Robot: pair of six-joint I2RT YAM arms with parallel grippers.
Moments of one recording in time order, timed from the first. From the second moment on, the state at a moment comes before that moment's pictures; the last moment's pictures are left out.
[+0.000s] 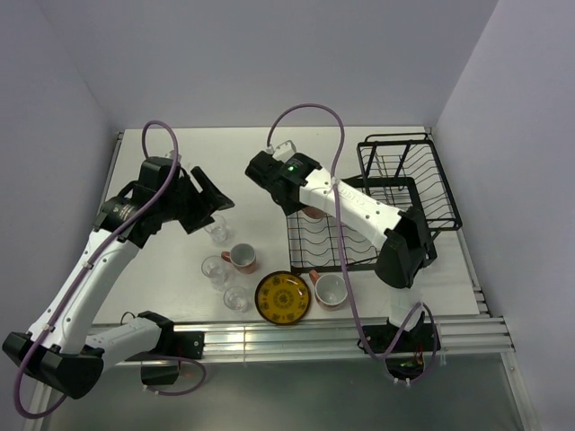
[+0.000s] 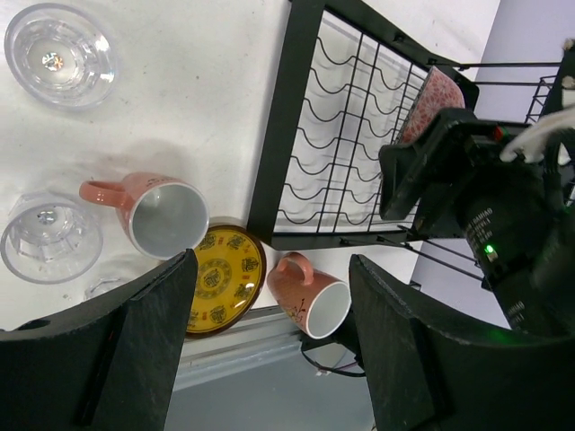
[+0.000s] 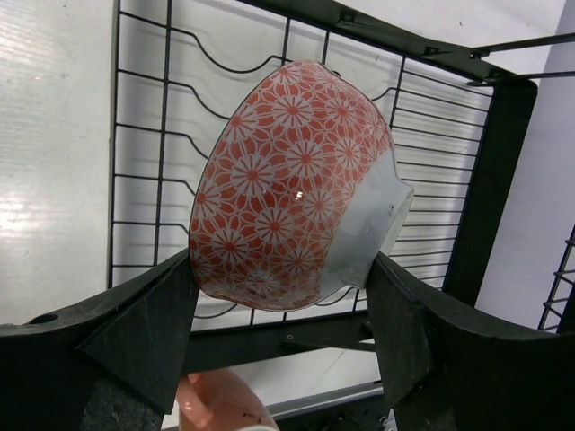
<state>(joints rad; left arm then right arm) -0.41 1.09 1.25 -0.89 0.12 -0.97 0.87 1.90 1.87 -1.27 0.71 0.43</state>
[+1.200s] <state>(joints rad) -0.41 1.04 1.18 -0.89 0.16 -0.93 0.65 2.06 1.65 -1.19 0.87 0.43</state>
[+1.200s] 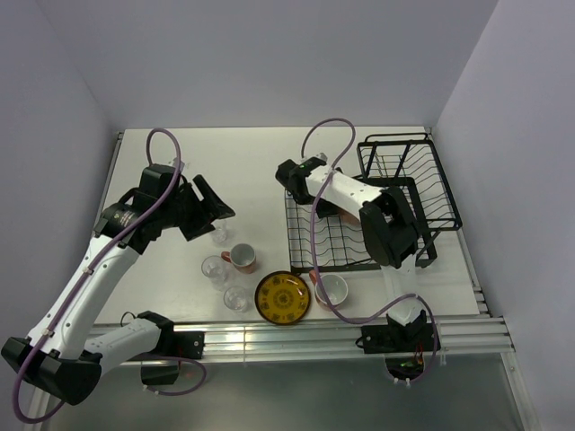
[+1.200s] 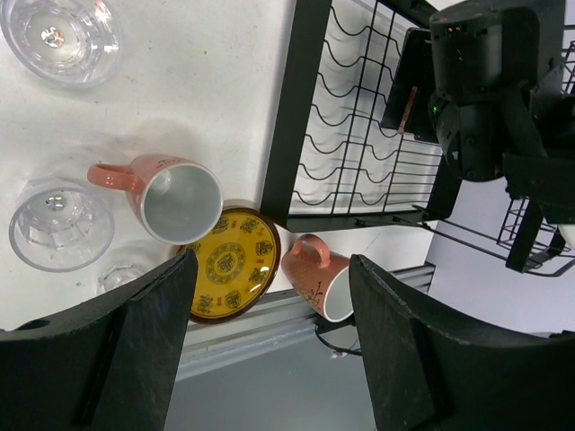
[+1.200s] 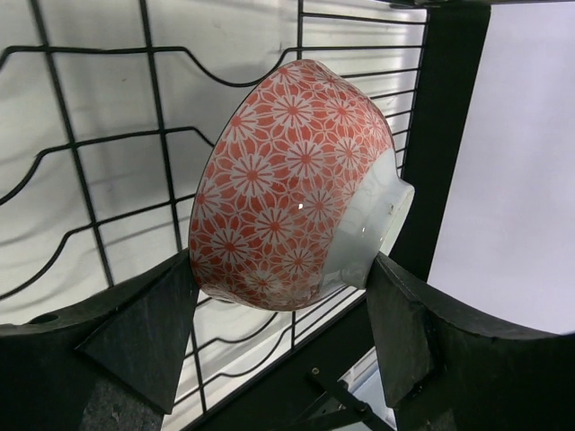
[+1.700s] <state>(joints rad) -0.41 1.07 1.19 -0.94 0.16 -0.88 0.62 2.14 1.65 -1.19 0.90 0.44</state>
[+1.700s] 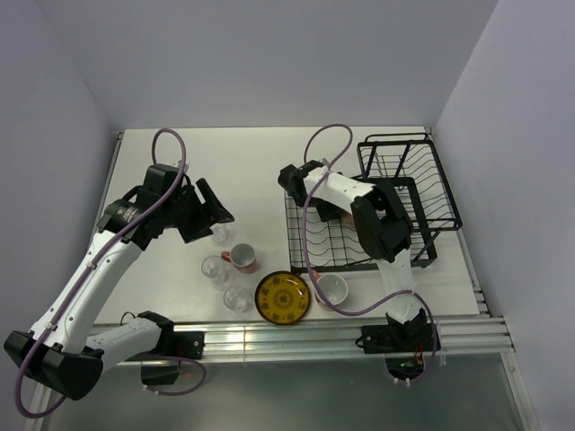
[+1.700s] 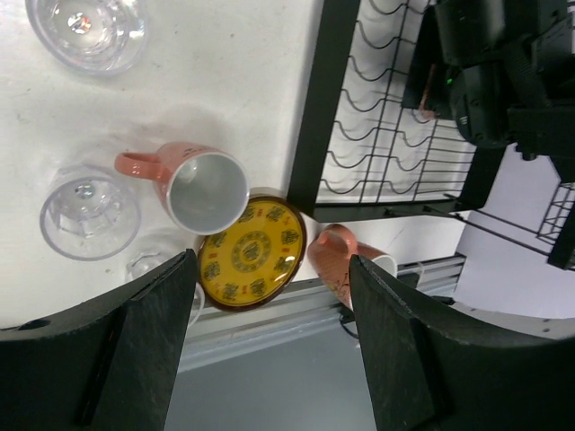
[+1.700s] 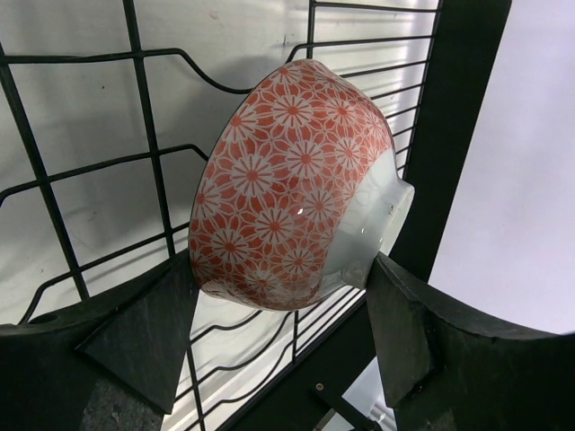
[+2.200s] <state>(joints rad) -0.41 1.12 1.19 -1.03 0.13 -0.80 0.62 2.14 1.65 -1.19 0.90 0.44</state>
